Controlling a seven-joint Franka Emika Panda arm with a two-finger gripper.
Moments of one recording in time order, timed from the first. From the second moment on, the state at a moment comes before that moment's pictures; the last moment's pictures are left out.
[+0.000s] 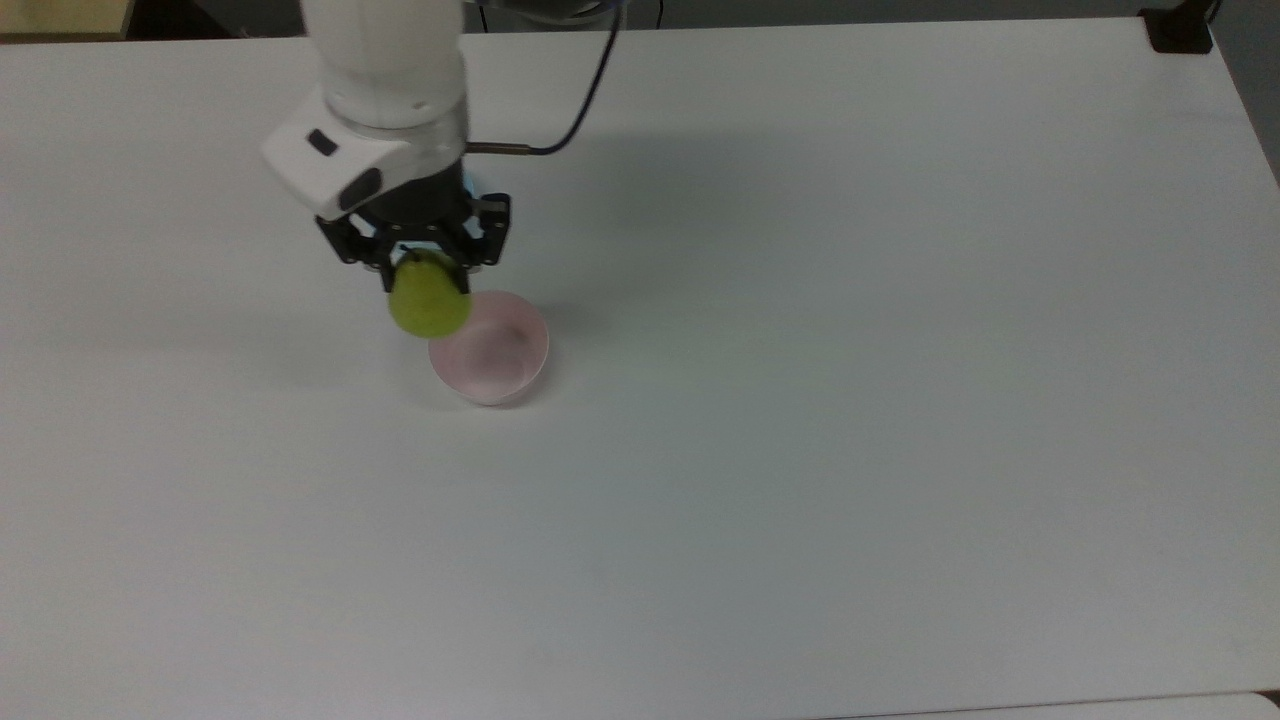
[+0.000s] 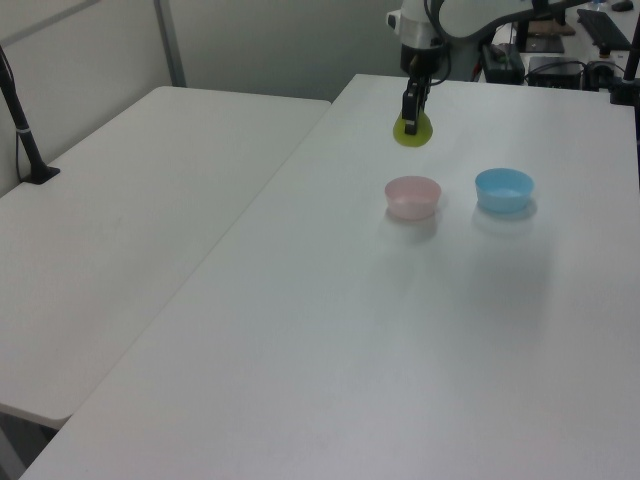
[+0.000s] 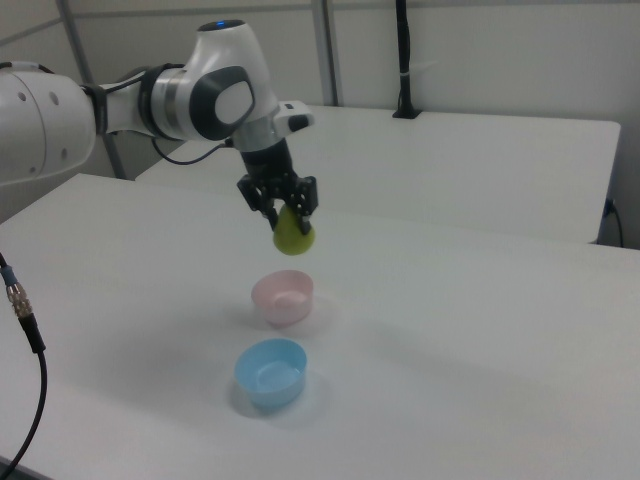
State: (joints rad) arm -0.06 0.34 -0.02 -1.51 -0.09 1.96 -0.13
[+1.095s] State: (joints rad) arm -0.28 0.58 -0.03 -1.51 -0.11 2.25 -0.31
